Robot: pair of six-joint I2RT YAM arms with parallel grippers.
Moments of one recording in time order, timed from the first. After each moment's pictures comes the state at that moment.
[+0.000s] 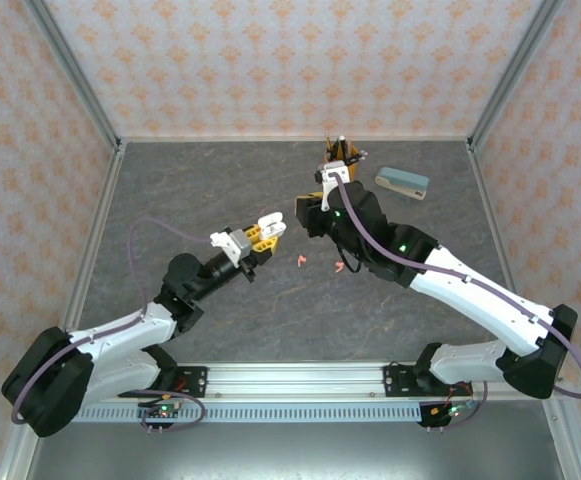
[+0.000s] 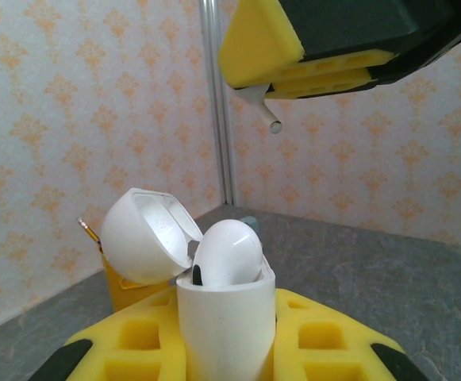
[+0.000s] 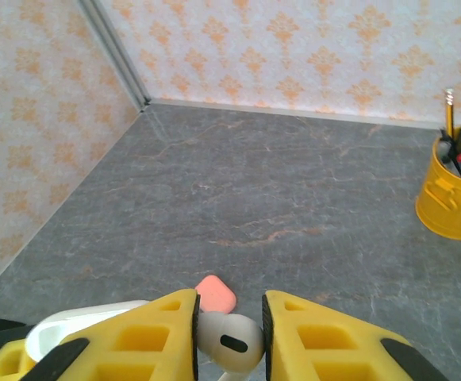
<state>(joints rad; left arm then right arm) -0.60 1.07 0.33 0.90 0.27 0.06 0.91 1.23 1.27 -0.44 0.30 0.39</state>
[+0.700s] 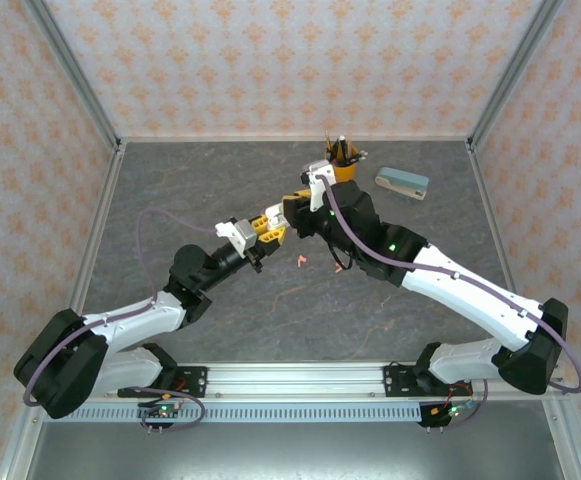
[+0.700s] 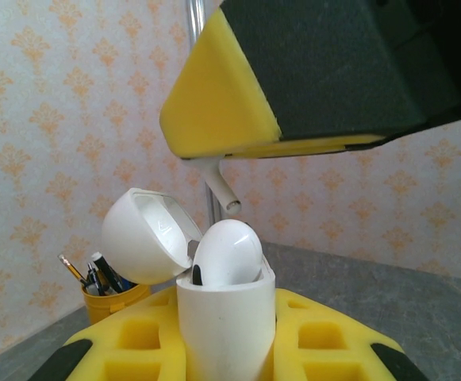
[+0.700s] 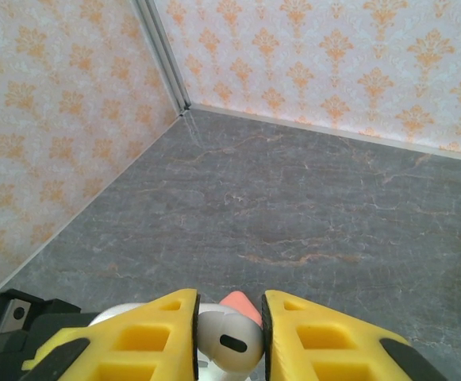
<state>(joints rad) -0.60 1.18 0.41 1.01 0.30 0.02 0.91 1.27 1.24 -0.31 0.21 0.31</state>
